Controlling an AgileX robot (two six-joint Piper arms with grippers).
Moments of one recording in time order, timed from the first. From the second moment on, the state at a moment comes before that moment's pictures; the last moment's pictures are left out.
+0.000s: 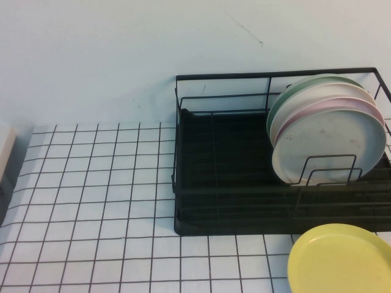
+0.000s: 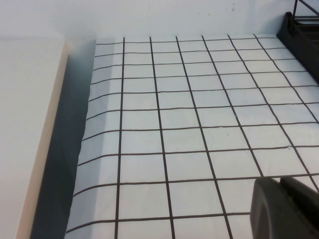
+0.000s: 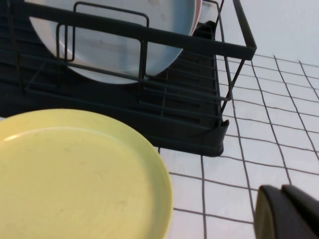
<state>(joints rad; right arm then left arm) 0.06 -0.01 0.02 -0.02 0.41 -0.16 -0.02 -0.01 0.02 -0.14 0.37 0.04</state>
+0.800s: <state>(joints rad) 0.06 -0.01 0.02 0.03 0.41 -0.22 -0.02 -0.01 0.02 -0.14 0.37 0.04</state>
